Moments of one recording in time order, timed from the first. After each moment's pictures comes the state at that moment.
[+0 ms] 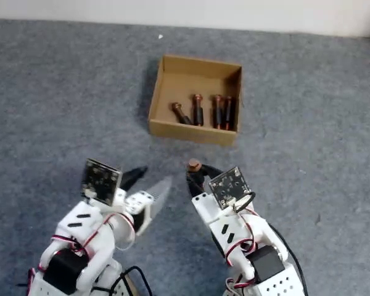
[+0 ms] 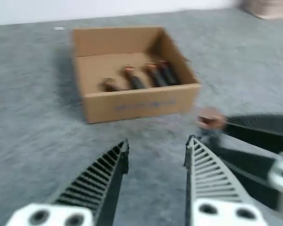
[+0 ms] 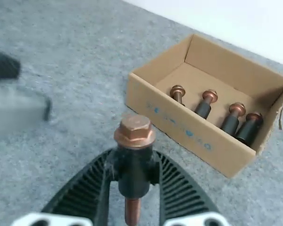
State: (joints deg) left arm 21.6 -103.8 75.8 61.9 13.2; right arm -32.8 -104.2 91.9 39.9 10.1
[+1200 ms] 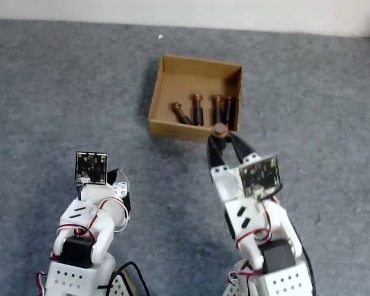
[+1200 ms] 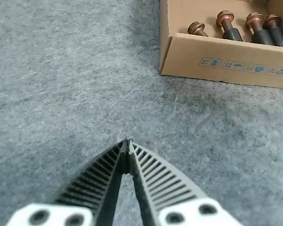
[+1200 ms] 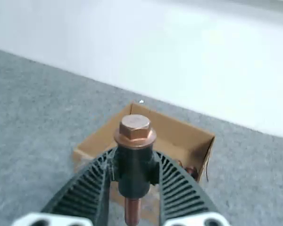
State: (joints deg) left arm 4.9 -103.8 96.0 53.5 13.1; right arm -22.5 -85.5 76.5 22.7 10.1
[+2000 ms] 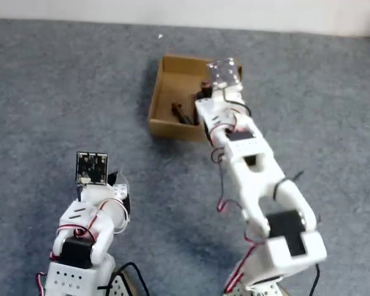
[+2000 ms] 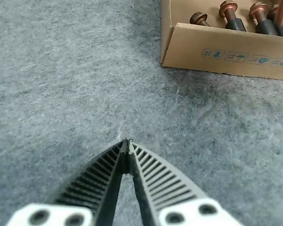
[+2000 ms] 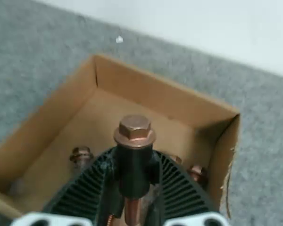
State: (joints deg) left arm 4.9 -103.8 96.0 55.3 13.1; right arm -18.5 4.2 30.5 1.0 10.1
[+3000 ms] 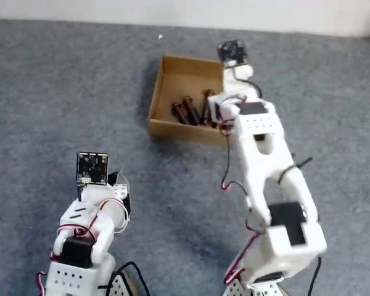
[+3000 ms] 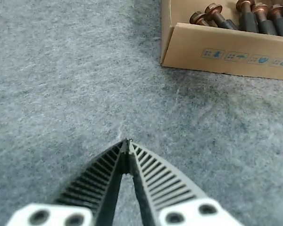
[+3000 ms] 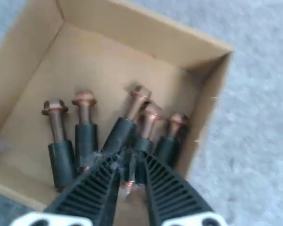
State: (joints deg) left arm 4.9 -103.8 96.0 55.3 13.1; right arm -13.7 4.7 11.7 37.1 10.1
